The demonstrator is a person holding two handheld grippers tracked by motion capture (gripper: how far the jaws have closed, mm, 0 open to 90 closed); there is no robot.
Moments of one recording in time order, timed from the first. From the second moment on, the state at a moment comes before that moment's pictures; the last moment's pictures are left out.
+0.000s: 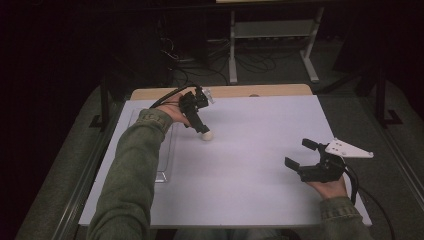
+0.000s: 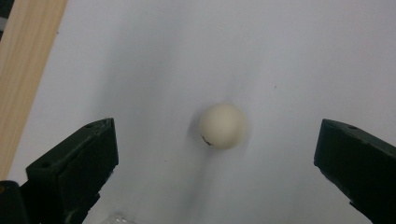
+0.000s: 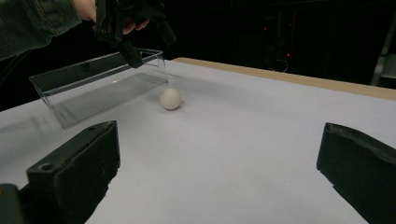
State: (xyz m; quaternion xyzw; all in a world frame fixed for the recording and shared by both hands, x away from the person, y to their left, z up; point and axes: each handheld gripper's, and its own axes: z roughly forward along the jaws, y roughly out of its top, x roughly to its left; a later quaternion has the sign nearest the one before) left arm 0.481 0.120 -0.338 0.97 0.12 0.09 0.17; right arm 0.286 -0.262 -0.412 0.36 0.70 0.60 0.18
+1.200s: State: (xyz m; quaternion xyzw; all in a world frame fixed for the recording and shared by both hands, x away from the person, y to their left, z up) left arm 0.486 0.108 -0.376 0.99 0.10 0.06 0.13; right arm 0.288 -0.264 -0.411 0.36 0.69 0.60 0.18
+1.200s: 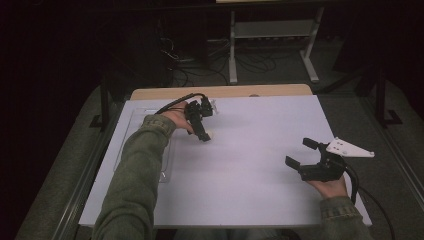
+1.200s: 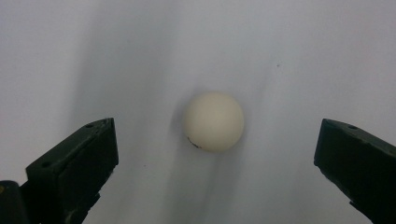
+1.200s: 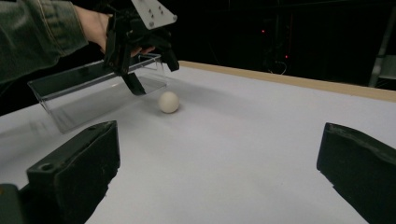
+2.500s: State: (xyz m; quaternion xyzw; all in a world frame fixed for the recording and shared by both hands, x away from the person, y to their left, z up) left arm 0.484 0.108 -0.399 0.99 0.06 0.06 0.11; right arm 0.290 -0.264 -0.409 0.36 0.68 0.61 0.18
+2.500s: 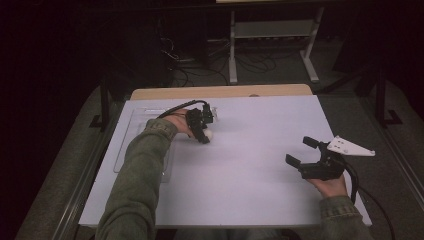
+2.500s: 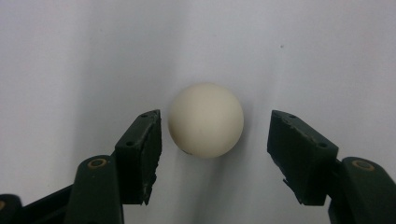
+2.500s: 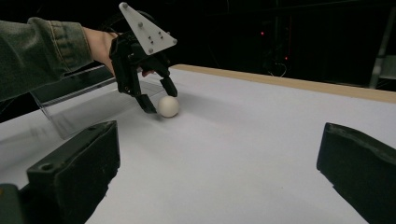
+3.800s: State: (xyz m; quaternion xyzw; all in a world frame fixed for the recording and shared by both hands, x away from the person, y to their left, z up) left arm 0.488 0.107 -0.406 0.99 0.06 0.06 0.11; right arm 0.290 -0.263 -0.409 0.36 0.69 0.61 0.18
